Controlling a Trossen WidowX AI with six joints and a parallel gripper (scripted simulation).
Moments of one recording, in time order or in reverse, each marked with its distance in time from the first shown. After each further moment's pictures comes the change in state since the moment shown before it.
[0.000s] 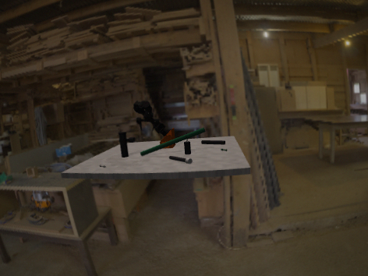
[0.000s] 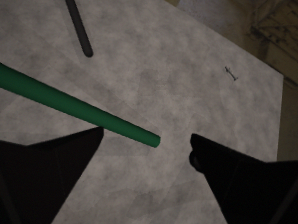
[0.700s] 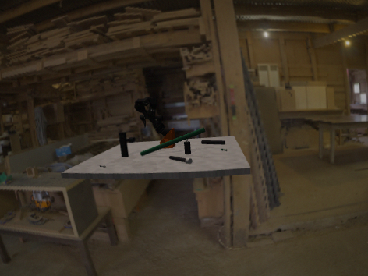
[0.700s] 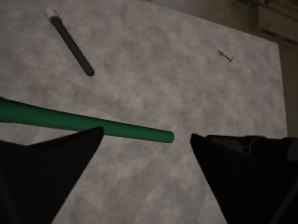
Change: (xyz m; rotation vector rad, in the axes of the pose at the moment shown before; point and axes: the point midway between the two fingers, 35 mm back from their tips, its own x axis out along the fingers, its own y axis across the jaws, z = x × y) arm -0.019 0.027 0.022 0.235 0.034 -0.038
